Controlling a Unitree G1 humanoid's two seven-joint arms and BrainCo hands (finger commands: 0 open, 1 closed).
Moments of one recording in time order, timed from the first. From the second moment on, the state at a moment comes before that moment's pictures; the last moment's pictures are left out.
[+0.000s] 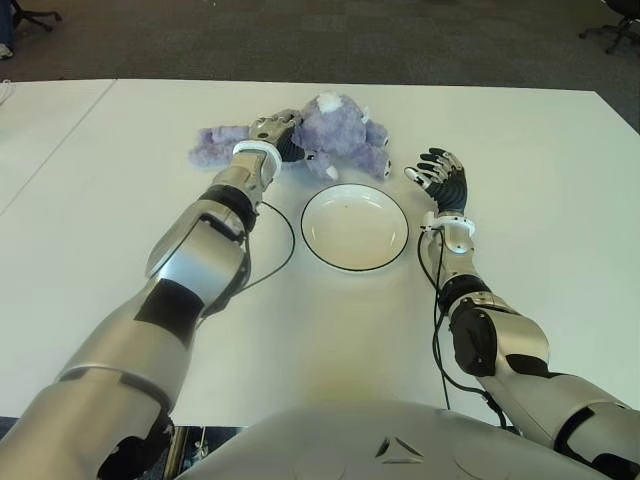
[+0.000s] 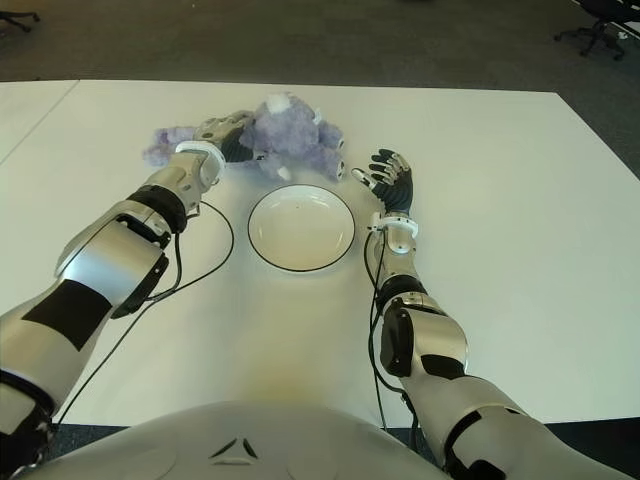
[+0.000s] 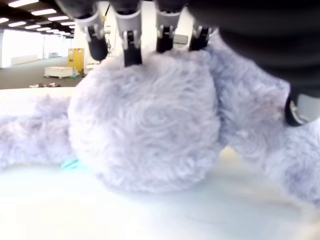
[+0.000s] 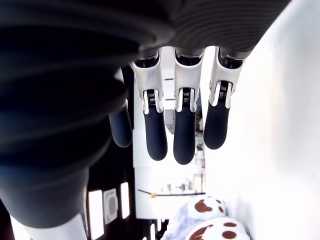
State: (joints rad) left arm -1.06 0.21 -0.53 1.37 0.78 -0.08 0.10; right arm -0.61 -0.07 -0.35 1.20 -0.06 -0.64 -0.10
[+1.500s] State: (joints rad) left arm -0.90 0.46 -0.58 1.25 0.78 -0.39 0.11; right arm -0.61 -0.06 -0.37 1.20 -0.06 -0.64 -0.10
